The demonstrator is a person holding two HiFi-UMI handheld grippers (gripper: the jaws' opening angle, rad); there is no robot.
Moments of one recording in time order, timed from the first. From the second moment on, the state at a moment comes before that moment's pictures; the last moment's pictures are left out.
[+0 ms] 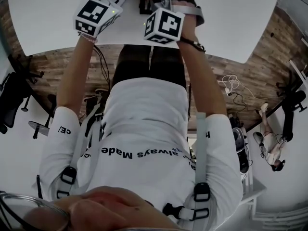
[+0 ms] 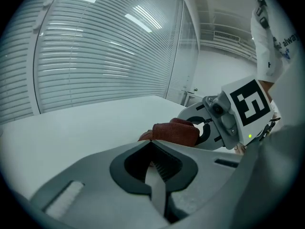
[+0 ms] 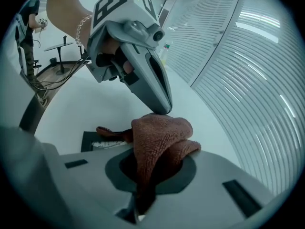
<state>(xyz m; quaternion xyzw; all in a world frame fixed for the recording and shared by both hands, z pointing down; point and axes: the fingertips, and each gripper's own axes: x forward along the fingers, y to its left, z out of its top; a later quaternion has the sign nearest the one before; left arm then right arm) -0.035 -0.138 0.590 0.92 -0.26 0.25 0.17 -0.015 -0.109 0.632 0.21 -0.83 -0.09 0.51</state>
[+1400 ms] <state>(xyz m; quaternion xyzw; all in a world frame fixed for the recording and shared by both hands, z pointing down) 0.000 -0.169 0.656 0.90 -0.22 0.35 0.16 0.027 -0.016 0.635 0.01 -0.80 -0.13 0.58</state>
